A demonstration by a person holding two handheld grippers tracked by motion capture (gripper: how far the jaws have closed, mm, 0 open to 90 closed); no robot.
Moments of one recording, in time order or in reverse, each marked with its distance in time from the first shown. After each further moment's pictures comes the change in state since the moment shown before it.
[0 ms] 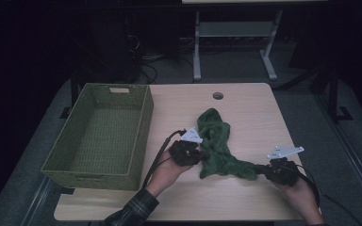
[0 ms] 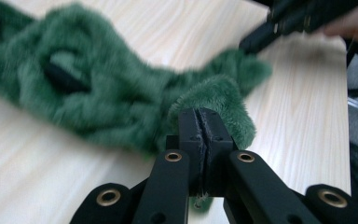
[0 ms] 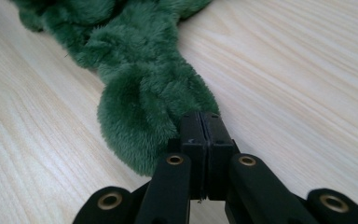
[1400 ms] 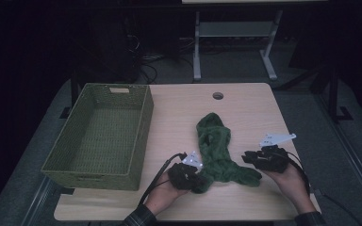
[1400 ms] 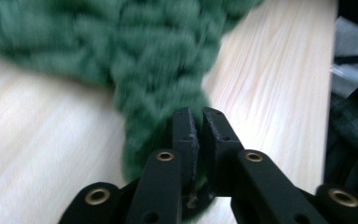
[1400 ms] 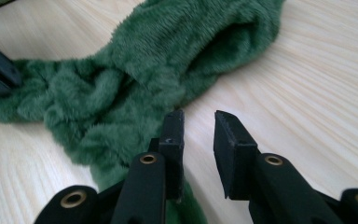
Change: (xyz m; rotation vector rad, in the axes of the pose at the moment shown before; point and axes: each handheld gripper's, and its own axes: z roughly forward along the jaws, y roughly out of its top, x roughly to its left) left arm -0.032 -0.043 0.019 0.119 -0.055 -0.035; right arm -0.002 0.042 0.012 -0.083 0.086 -0.034
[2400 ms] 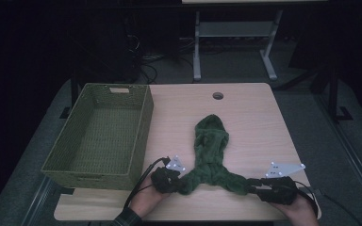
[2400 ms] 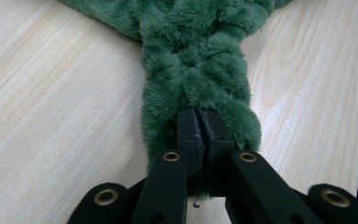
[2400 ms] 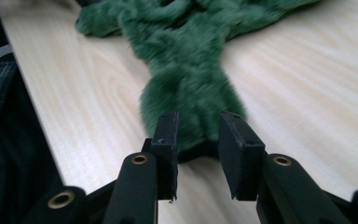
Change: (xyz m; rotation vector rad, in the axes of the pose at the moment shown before) left arm 0.016 -0.039 -0.024 0.065 0.078 -0.016; right arm 0.054 -0.056 -0.027 0.003 0.099 -0.024
